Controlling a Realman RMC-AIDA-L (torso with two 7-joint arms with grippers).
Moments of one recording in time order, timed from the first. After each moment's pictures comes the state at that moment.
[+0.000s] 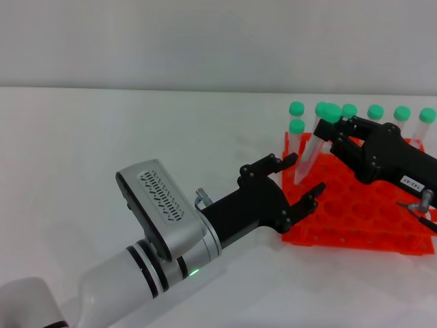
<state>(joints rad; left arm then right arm) -0.65 -2.11 2.83 0.38 -0.75 1.04 -0.13 0.66 2.02 -0.58 -0.09 1.60 1.60 -2.26</state>
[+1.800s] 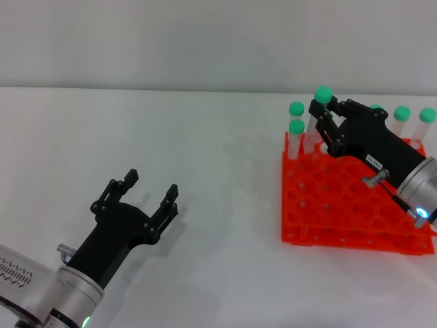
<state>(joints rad) -0.27 -2.09 2.63 0.34 -0.84 1.23 -0.08 0.77 2.03 -0.41 0.18 1.76 1.29 -2.74</state>
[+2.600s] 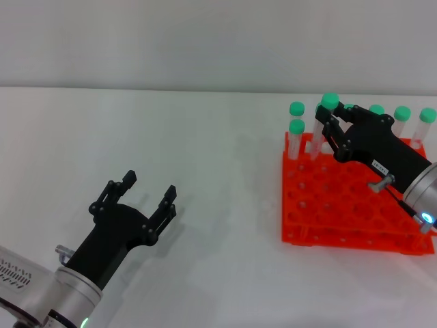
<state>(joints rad) -0.27 -2.09 2.63 0.33 -0.84 1.23 -0.08 0.75 2.03 -0.41 0.17 1.76 1.28 -2.74</state>
